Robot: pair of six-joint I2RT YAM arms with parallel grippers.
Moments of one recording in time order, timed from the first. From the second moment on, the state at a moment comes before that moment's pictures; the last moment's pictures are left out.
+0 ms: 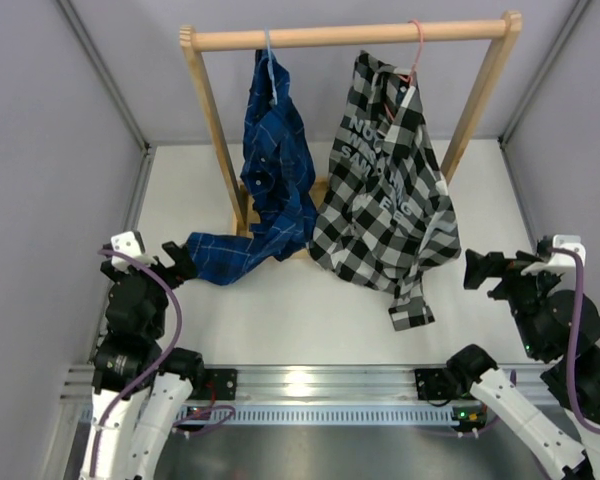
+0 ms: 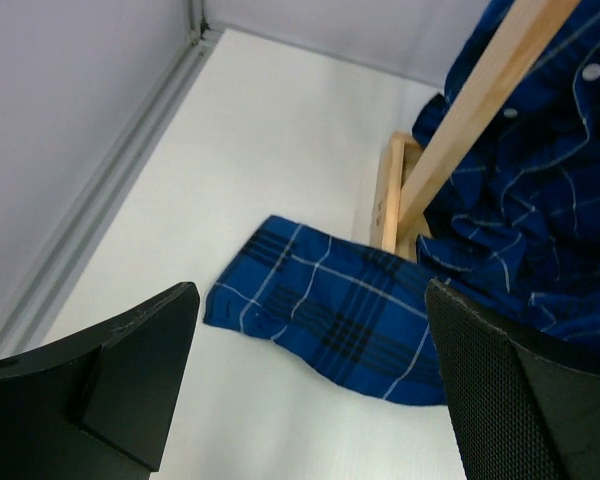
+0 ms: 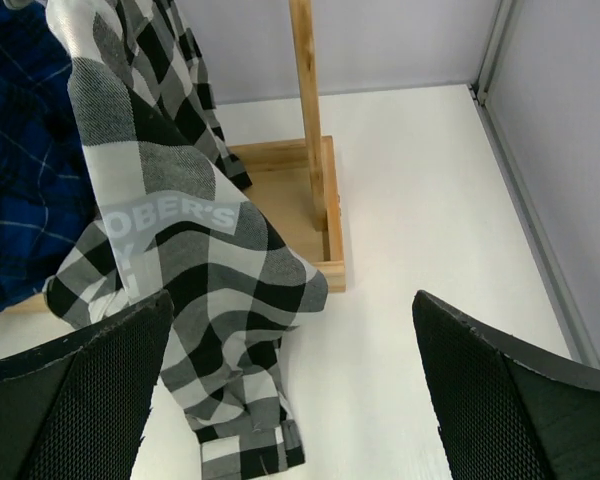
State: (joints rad) left arm -0.19 0.32 0.73 -0.55 -0.39 -0.25; right arm 0.55 0.29 0.96 -0.77 0.53 0.16
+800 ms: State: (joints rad) left arm -0.19 0.28 0.67 -0.53 -0.27 -0.24; right arm 0.55 0.23 0.96 -0.80 0.52 0.13
